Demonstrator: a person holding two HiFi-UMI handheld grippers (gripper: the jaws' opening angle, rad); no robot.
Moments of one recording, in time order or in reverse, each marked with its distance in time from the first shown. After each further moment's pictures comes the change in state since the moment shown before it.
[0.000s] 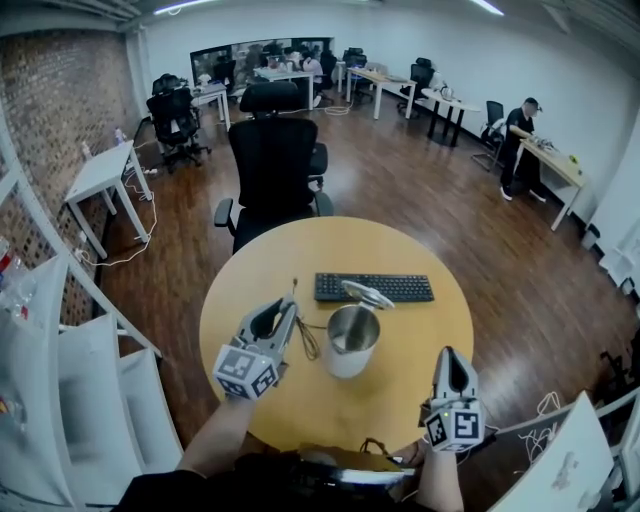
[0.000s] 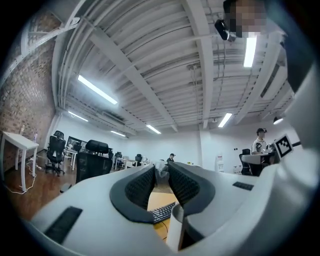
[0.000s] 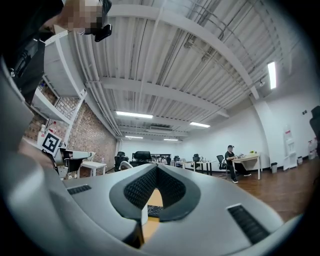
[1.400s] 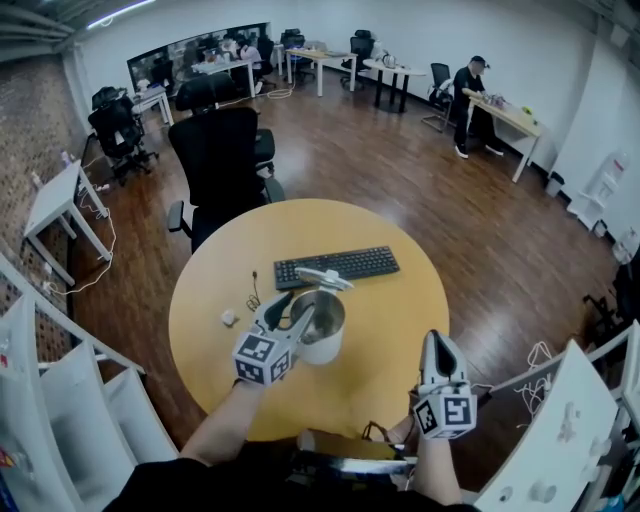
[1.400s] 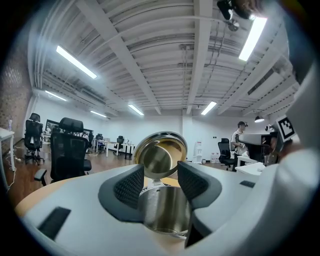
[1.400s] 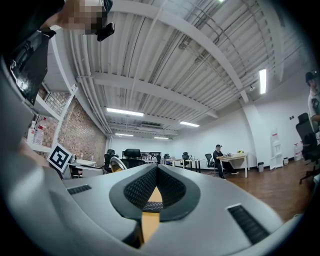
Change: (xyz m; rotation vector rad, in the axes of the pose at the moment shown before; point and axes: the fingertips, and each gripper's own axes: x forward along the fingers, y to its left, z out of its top) left arm 0.079 -0.077 -0.082 0.000 0.214 -0.217; right arm -0.030 -0.026 -0.003 0.004 0.018 -0.122
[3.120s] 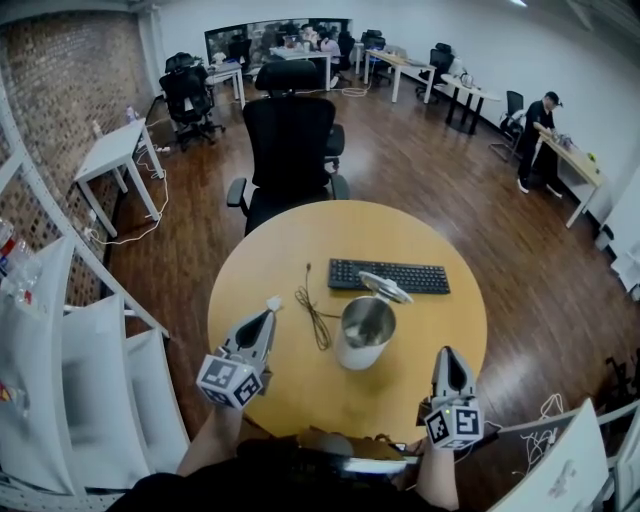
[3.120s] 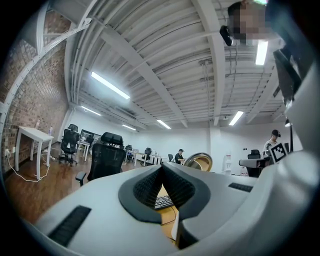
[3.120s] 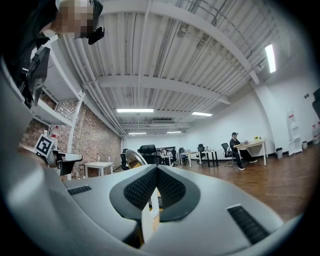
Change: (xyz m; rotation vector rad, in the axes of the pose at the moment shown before) left arm -0.166 0.083 0.017 -0.087 -0.162 0.308; right arm 0.043 0.042 -0.042 0.086 0.065 0.181
